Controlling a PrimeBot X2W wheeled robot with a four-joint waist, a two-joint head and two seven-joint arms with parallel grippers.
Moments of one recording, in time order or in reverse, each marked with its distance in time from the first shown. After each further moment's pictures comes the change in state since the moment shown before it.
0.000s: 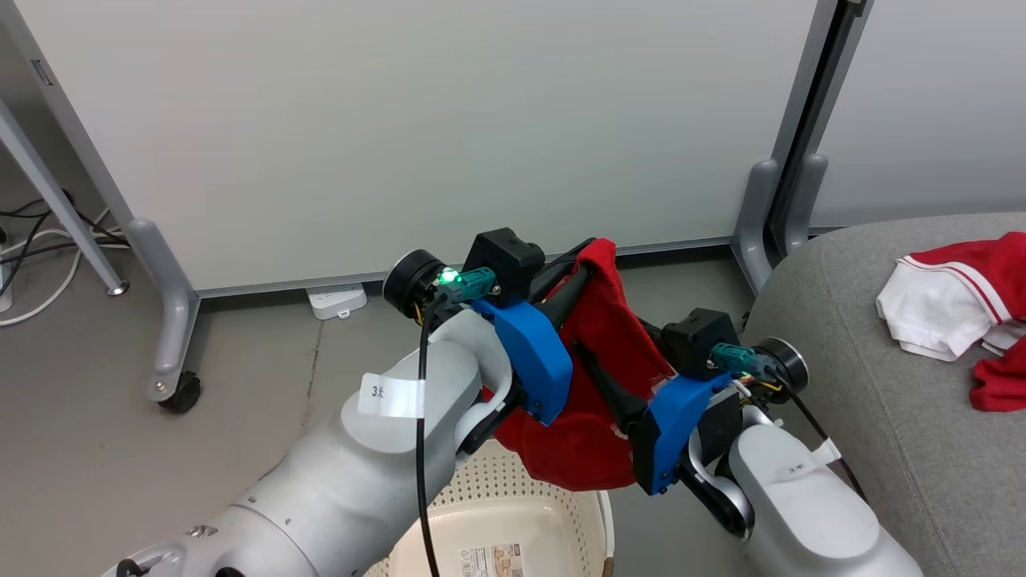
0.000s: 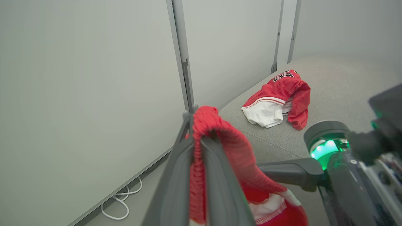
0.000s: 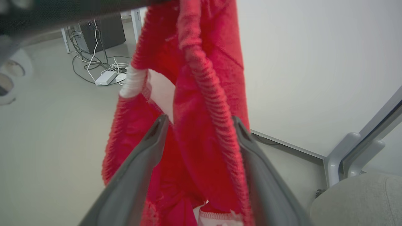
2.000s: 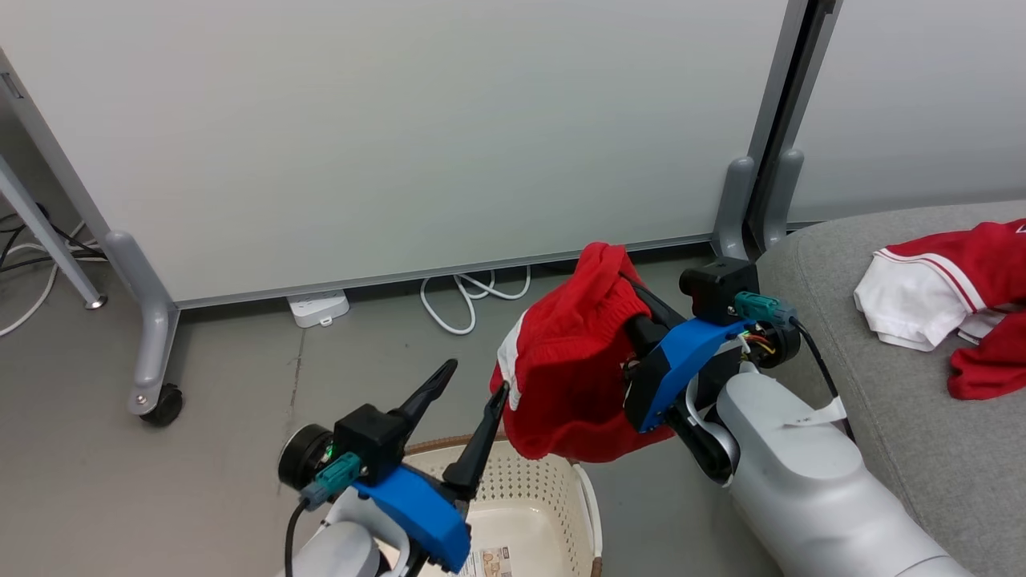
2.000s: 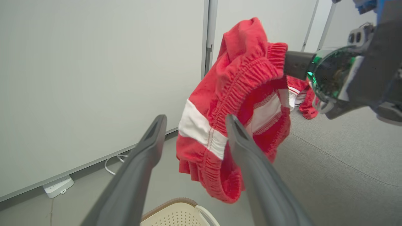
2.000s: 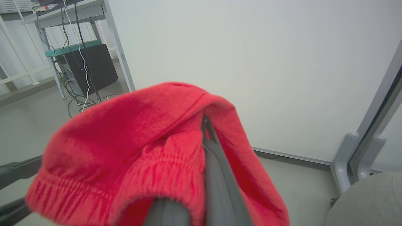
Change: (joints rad) left arm 0.539 0.171 0.445 -0.385 0.337 0.041 -0.001; right arm -0.242 0.041 0.140 0.375 0.280 0.000 -0.246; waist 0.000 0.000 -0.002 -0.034
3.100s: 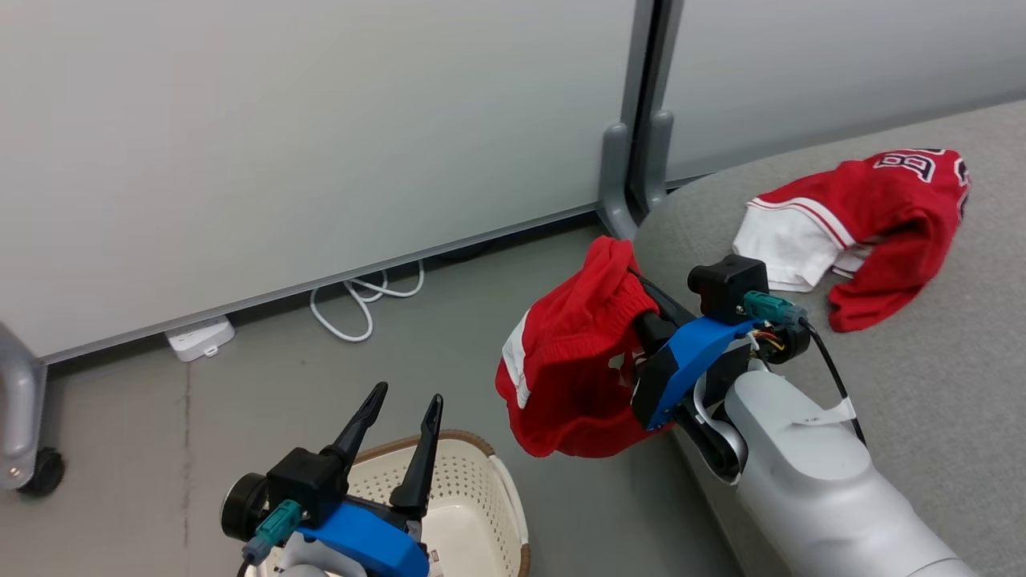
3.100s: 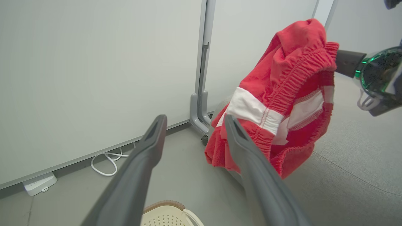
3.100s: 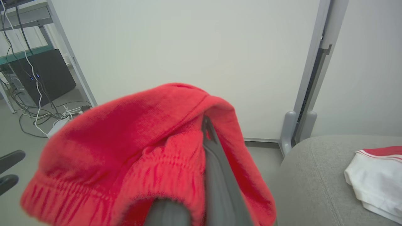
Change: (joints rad) left arm 0.234 -0.065 0.342 -0.108 0.210 -0.037 0.000; right arm 0.014 -0.014 -0.030 -0.034 -0.037 0.000 0.000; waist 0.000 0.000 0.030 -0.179
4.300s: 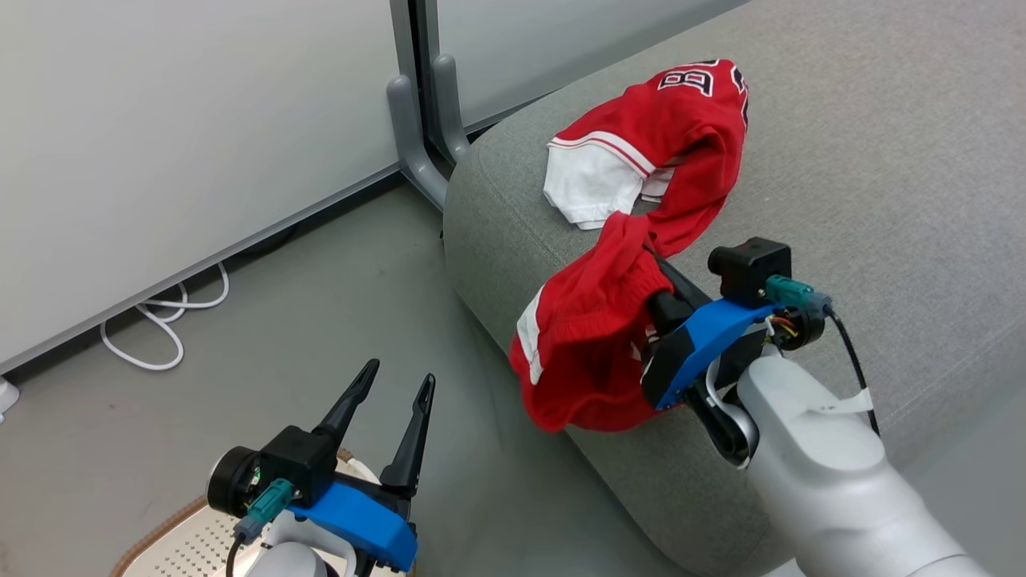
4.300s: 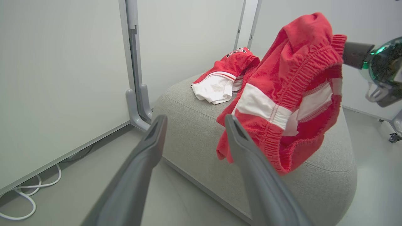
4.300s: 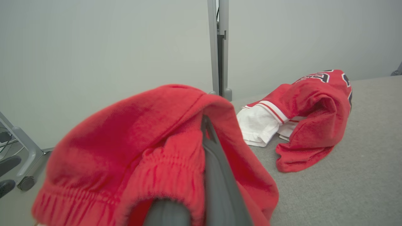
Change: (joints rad) left arm -0.049 0.035 -0.018 0.002 0.009 0.000 0.000; right arm 0.002 -0.002 -0.071 -0.035 -0.025 0.000 0.000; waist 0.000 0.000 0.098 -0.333
